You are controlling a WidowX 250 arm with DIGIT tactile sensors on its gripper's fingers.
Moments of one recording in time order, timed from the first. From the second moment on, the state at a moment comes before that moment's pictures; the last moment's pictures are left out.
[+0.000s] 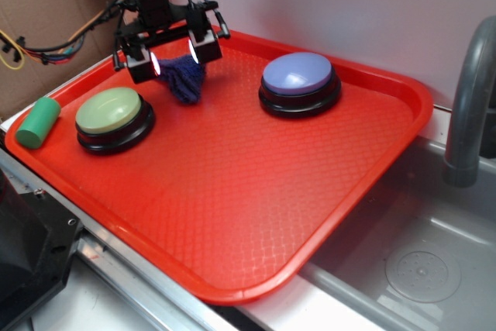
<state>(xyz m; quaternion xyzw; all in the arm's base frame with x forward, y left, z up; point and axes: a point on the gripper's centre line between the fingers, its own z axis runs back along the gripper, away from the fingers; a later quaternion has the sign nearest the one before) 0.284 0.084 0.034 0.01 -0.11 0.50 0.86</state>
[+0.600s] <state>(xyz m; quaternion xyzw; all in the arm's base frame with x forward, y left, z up) 0.291 0.086 0.019 0.00 -0.12 0.49 0.86</state>
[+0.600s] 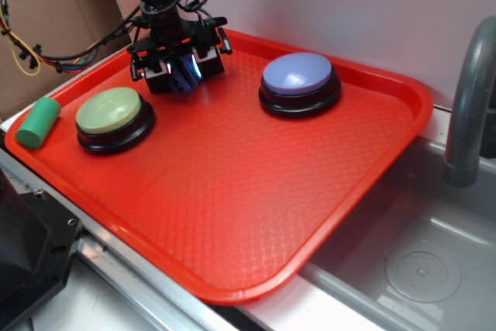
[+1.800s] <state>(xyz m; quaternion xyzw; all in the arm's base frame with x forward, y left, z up) 0.237 -0.028 0.118 0.01 -0.04 0.17 0.98</state>
